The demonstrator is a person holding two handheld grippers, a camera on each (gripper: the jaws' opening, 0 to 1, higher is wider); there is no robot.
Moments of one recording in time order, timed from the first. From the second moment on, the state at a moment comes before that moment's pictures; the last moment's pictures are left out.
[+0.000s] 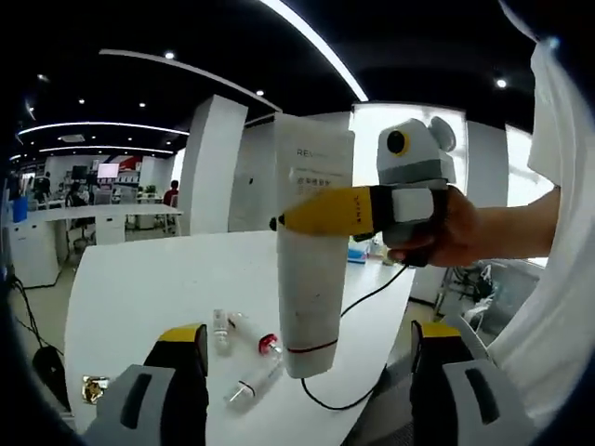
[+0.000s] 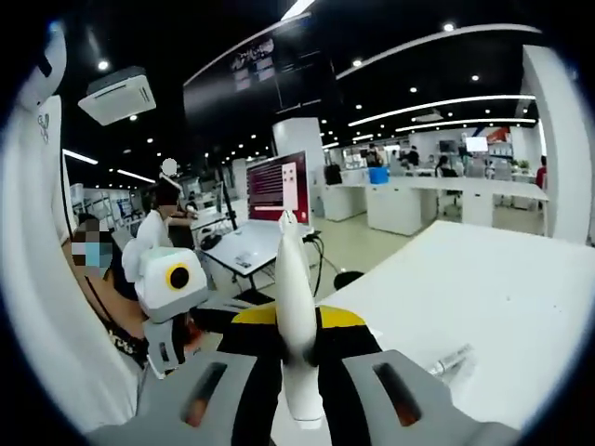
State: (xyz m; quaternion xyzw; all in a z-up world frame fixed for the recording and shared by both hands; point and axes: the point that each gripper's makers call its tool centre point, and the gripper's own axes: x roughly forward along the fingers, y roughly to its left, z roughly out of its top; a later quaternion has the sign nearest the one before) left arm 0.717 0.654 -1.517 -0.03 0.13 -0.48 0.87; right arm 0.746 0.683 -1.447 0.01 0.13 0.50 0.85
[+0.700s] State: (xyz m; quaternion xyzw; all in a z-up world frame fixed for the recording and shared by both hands) left arm 0.683 0.652 -1.513 -0.04 0.16 -0.60 0.78; right arm 0.695 0.722 -1.448 0.01 0.15 0.62 0.77
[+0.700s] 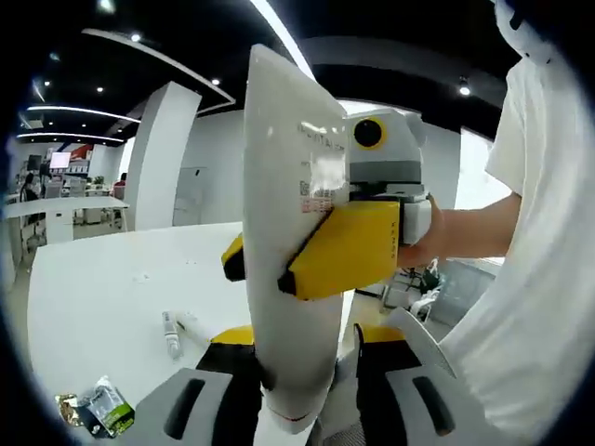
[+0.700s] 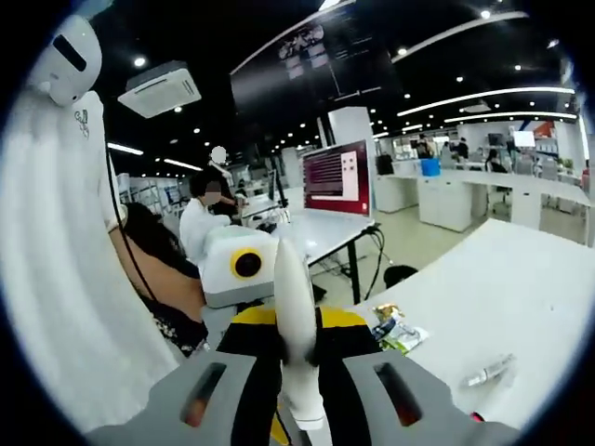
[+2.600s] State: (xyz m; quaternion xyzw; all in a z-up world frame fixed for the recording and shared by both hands) left arm 0.709 0.668 -1.512 -0.15 0.22 -0.51 0.82; right arm 0.723 0.731 -1.459 0.09 0.15 0.53 0.83
